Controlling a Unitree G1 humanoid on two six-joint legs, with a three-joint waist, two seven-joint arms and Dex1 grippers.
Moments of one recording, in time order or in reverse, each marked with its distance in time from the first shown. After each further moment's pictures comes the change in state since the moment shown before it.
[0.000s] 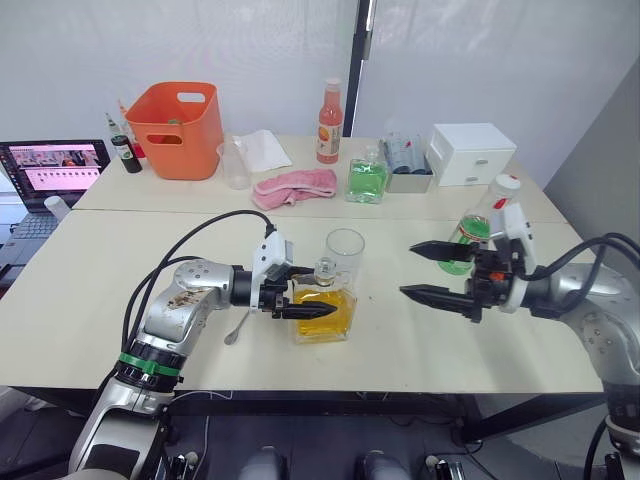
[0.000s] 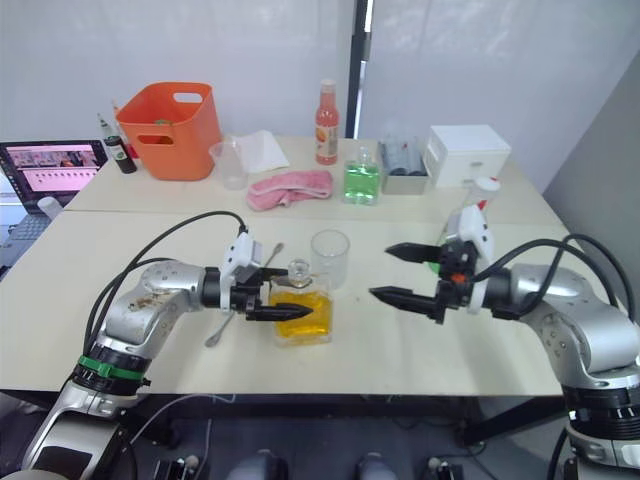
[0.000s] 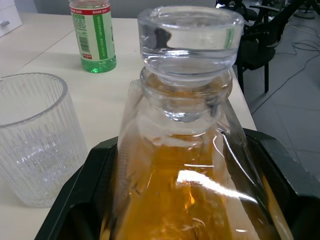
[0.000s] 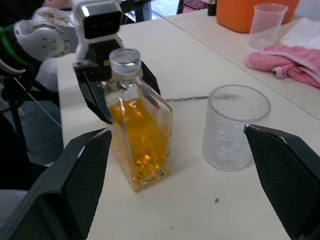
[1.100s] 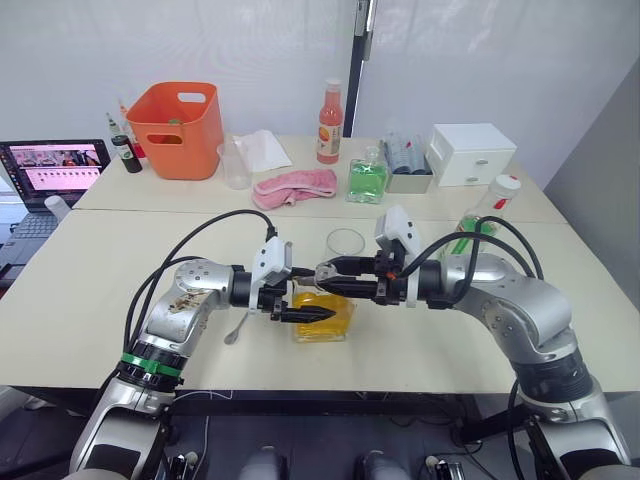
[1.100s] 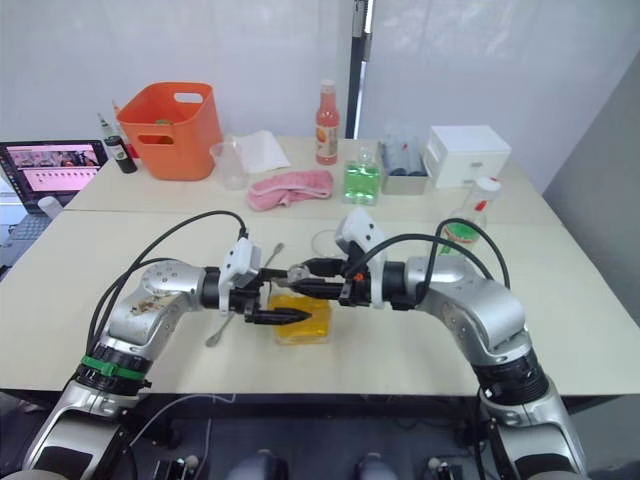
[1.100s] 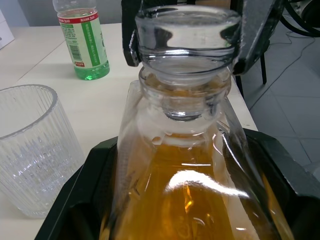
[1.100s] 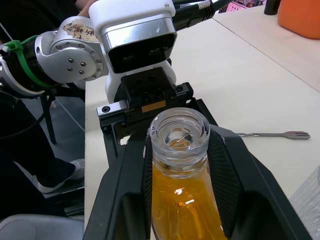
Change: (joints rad) left arm 0.001 -0.001 -0.012 0.040 0.031 -0.117 -0.043; right arm -0.229 0.259 0.287 -0.037 -0.109 0.141 -0.215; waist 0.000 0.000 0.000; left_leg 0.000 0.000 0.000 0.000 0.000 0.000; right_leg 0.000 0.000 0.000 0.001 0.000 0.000
